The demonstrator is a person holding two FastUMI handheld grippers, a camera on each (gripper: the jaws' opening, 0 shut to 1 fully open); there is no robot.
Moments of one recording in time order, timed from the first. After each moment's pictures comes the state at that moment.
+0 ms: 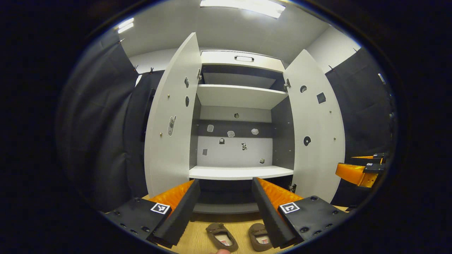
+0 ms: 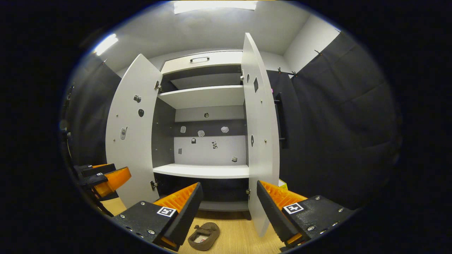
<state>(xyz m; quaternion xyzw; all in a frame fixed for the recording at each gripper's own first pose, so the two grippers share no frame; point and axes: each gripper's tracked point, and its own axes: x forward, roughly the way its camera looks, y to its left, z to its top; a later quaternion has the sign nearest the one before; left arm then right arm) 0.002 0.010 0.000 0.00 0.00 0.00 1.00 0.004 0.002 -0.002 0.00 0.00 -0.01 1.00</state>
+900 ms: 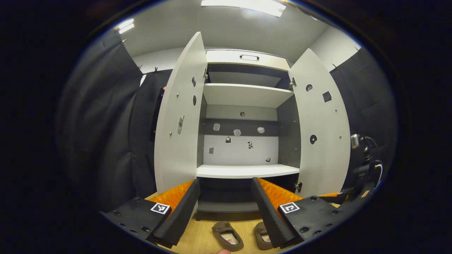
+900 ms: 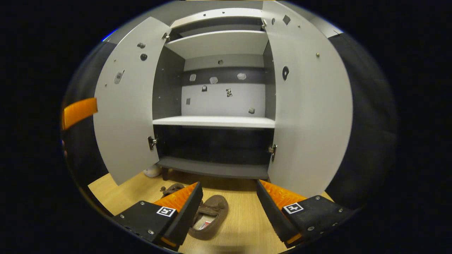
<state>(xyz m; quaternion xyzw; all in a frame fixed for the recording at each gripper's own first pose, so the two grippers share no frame) -0.003 0.029 -0.003 0.00 0.01 0.03 1.00 0.069 0.054 -0.214 -0.01 0.22 0.05 0.97</state>
